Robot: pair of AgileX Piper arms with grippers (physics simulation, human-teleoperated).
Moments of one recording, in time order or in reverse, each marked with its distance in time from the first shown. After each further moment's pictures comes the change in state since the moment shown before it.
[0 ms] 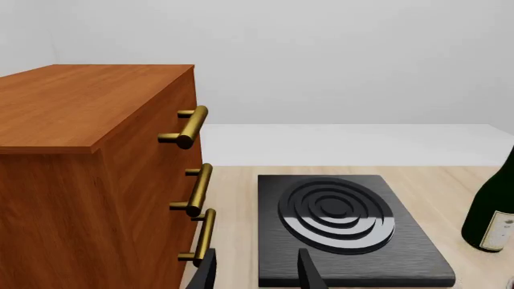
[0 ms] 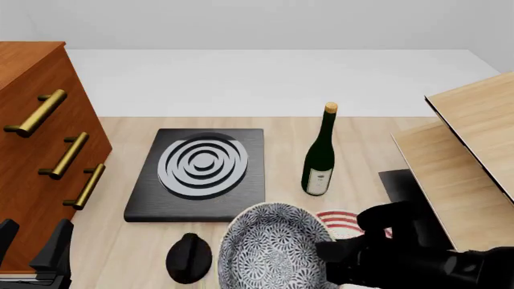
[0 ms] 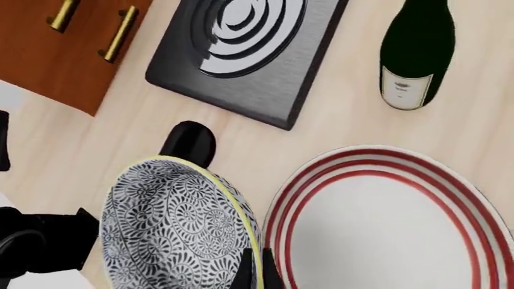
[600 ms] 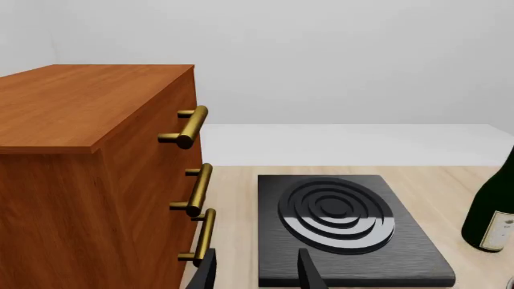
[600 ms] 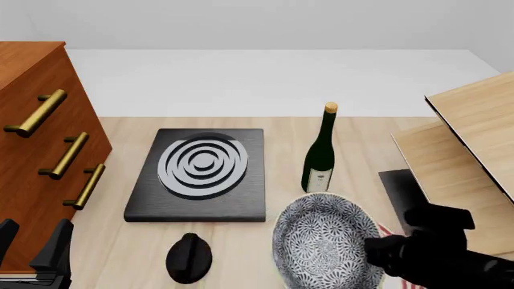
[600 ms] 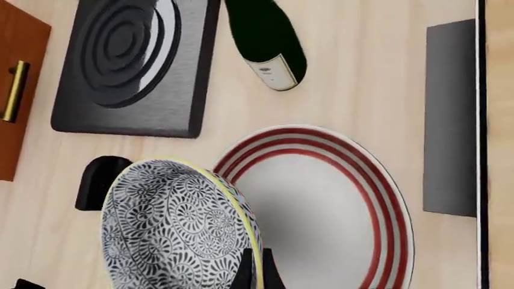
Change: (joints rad) left arm 0.000 0.000 0.000 0.000 0.000; right arm -0.309 -0.124 0.079 0.129 -0.017
